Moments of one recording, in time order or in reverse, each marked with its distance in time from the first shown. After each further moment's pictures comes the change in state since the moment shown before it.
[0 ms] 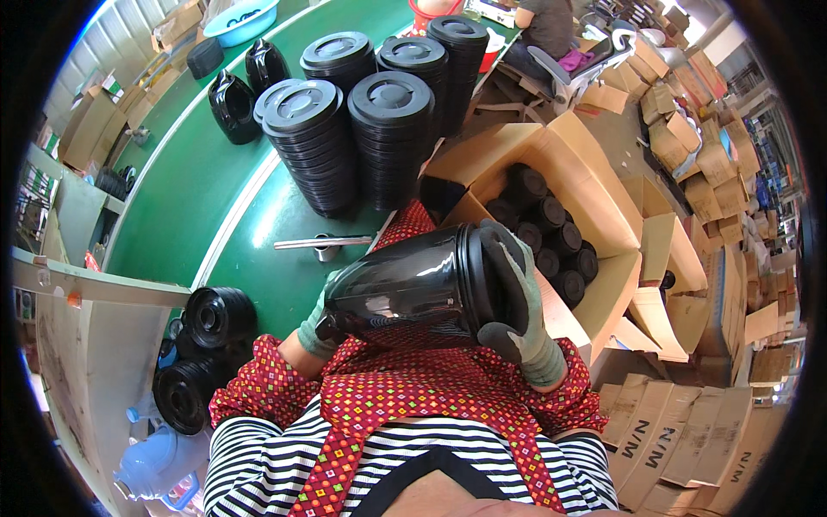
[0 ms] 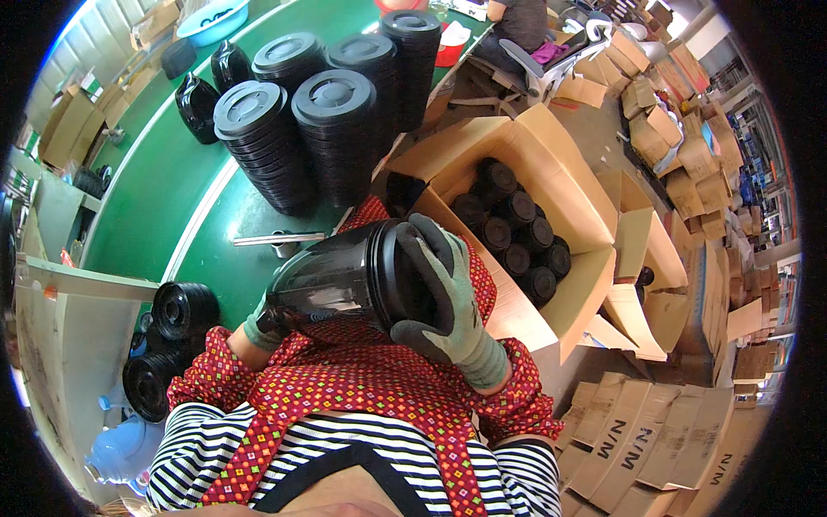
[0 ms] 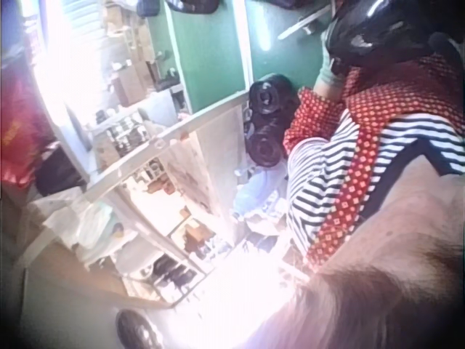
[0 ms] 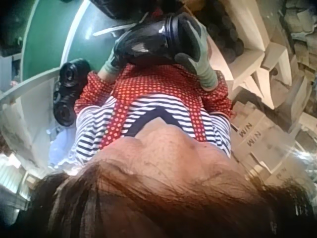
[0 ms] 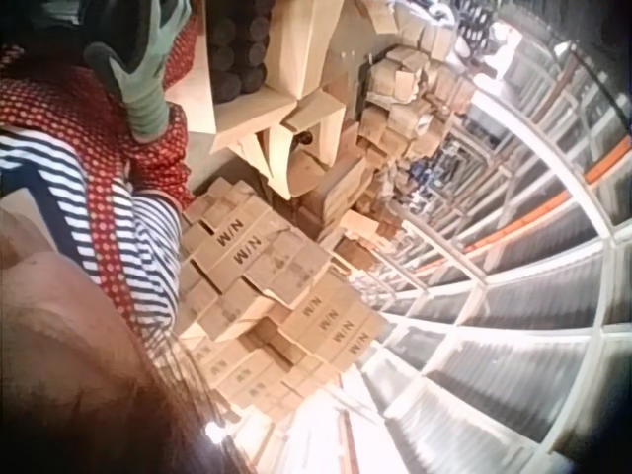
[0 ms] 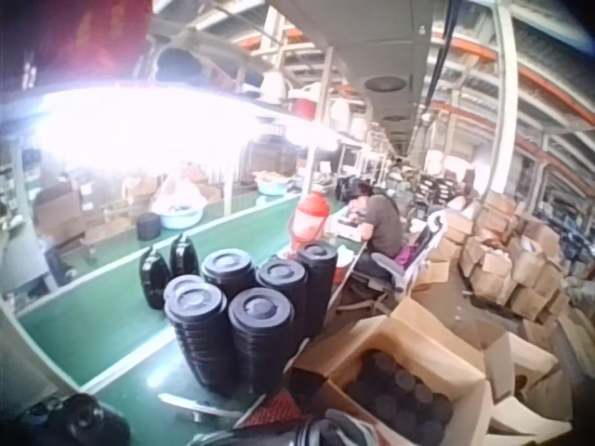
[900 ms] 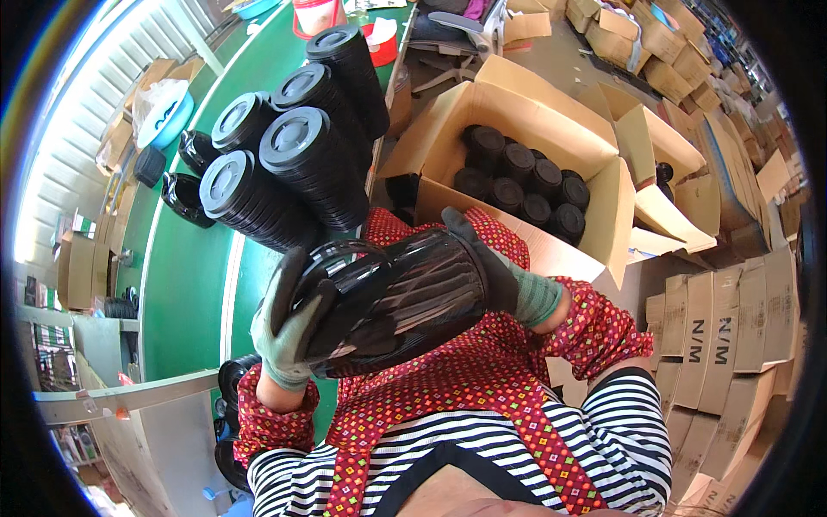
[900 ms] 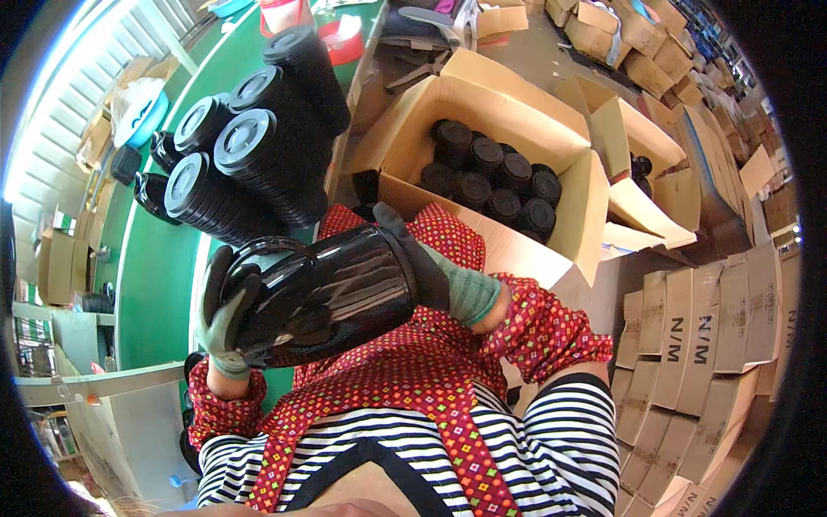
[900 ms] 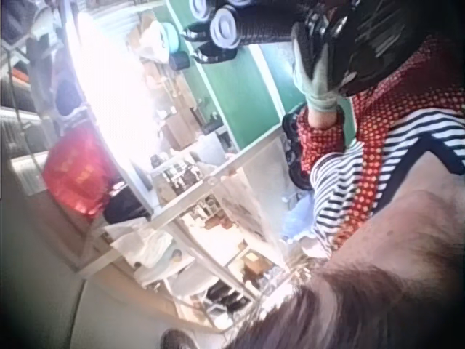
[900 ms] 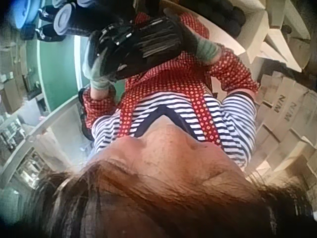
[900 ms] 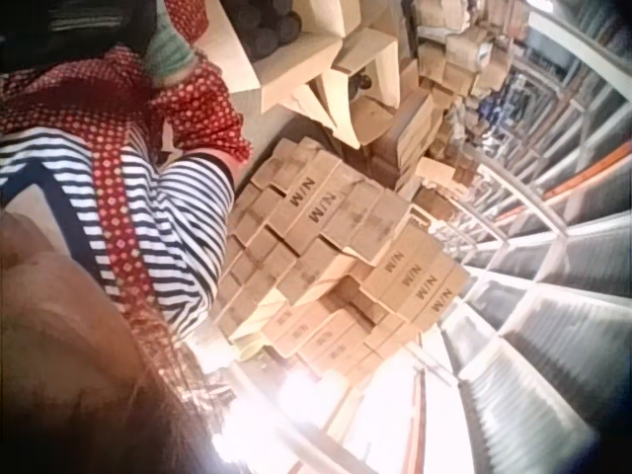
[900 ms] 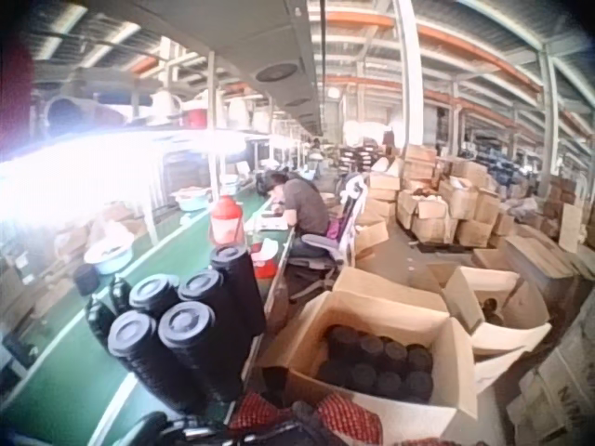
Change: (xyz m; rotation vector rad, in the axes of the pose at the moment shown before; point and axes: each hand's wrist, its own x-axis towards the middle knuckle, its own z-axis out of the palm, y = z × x) left_hand 0.047 0.191 0.006 0.758 0.171 0.730; right_hand -0.010 0.029 0.005 1.394 0.025 0.951
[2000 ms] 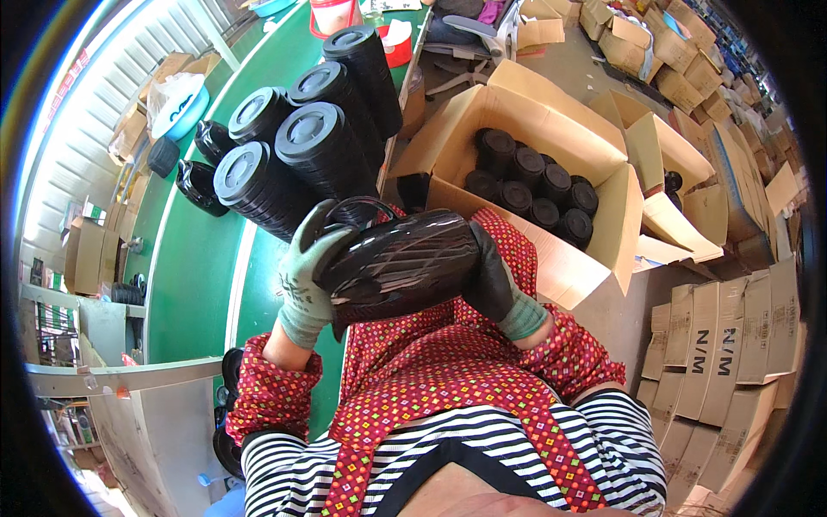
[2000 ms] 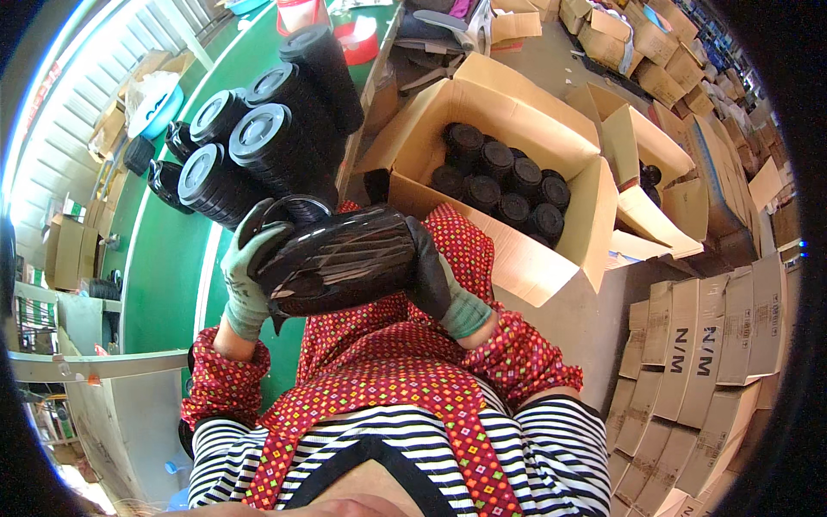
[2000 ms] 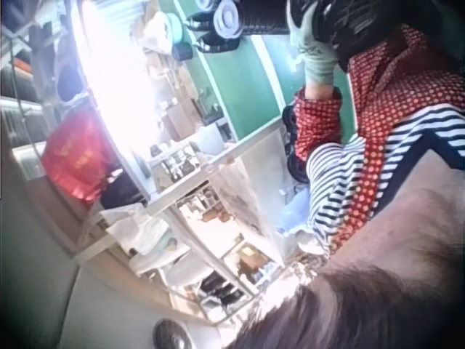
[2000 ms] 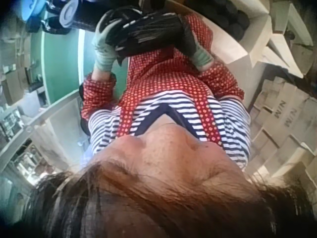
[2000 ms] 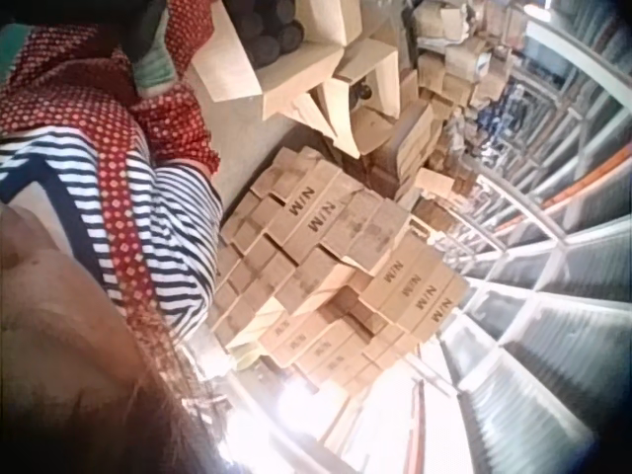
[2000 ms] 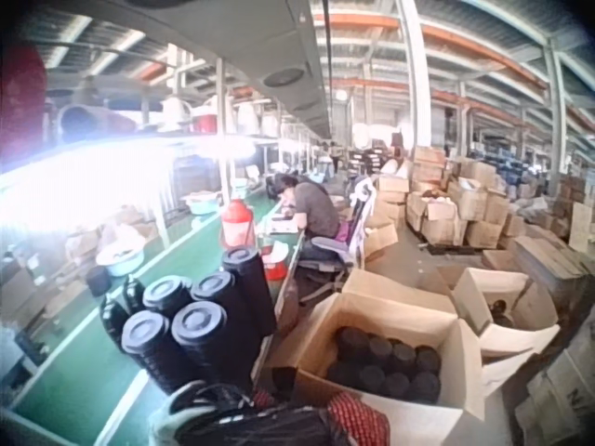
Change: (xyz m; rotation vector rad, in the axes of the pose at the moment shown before) left_hand 0.021 -0.030 0.020 0.115 -0.165 -0.221; right_hand 0.027 0.059 -0.033 0.220 0.135 -0.378
